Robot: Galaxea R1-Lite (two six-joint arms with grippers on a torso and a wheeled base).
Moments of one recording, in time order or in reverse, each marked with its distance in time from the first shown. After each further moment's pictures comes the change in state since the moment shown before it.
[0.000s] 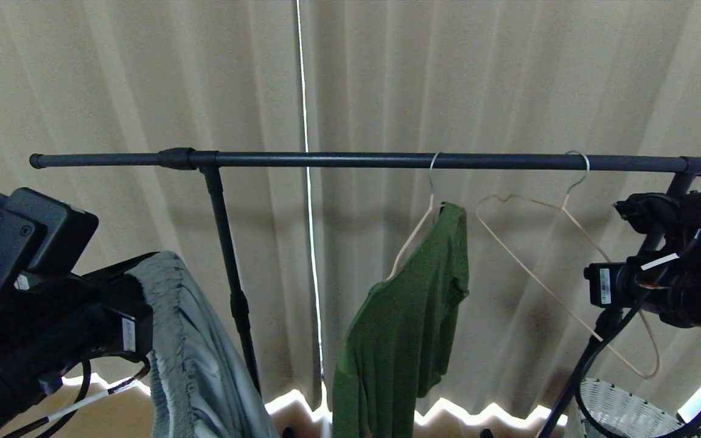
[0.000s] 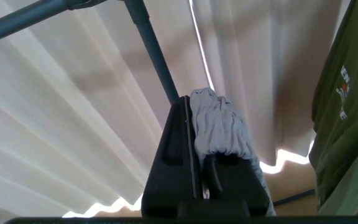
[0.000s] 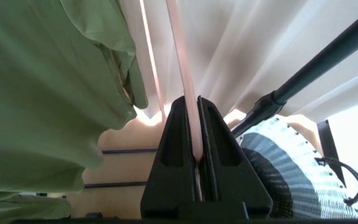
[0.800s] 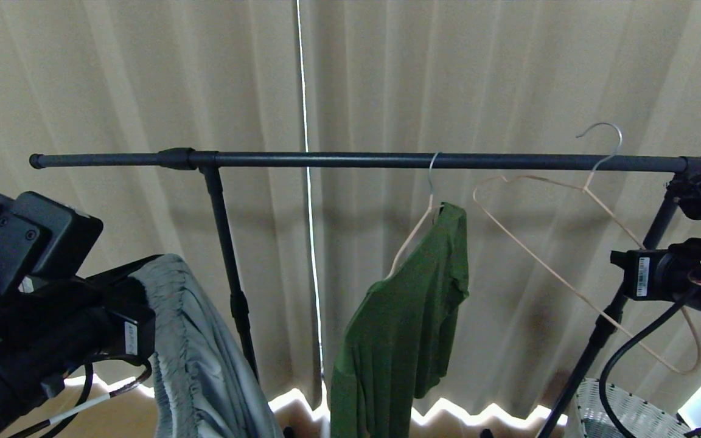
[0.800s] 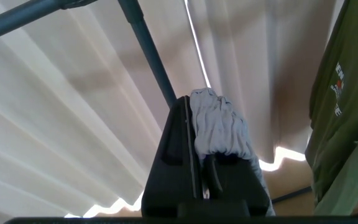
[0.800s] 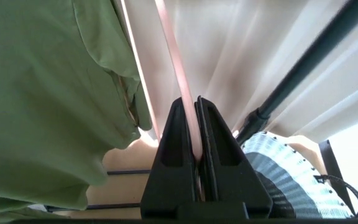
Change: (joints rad) left arm 0.000 0.004 0.006 -0.001 -0.017 0.004; right arm 0.000 -0.148 0.027 -0.004 0.009 -0.008
